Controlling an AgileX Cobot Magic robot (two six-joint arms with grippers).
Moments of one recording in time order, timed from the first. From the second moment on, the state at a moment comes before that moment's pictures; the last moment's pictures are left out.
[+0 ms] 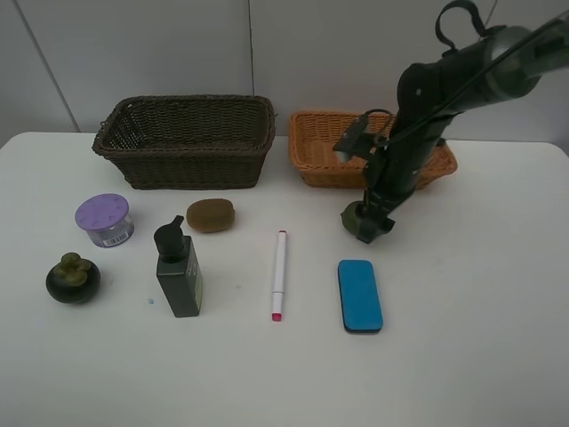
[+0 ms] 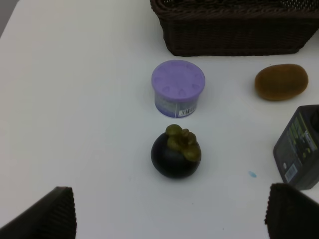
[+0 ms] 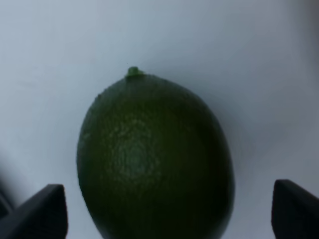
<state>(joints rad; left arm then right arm) -0.01 -0.01 -0.50 0.00 1.06 -0.01 0.36 2.06 -1.32 -0.05 0.77 -0.66</state>
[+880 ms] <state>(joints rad) -0.01 -0.01 -0.50 0.00 1.06 -0.01 0.37 2.08 -1.32 -0.05 0.77 -0.66</state>
